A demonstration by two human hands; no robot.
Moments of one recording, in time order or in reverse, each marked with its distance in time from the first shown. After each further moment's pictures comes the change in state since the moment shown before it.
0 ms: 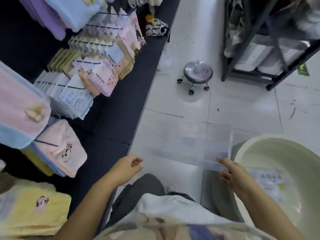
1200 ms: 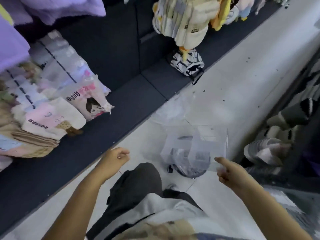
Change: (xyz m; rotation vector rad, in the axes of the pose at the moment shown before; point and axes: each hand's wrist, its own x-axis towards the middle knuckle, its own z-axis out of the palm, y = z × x) left_hand 0.669 0.425 -0.234 -0.626 0.395 -0.366; right_hand 0.691 -0.747 0.089 -0.550 -0.265 0.085
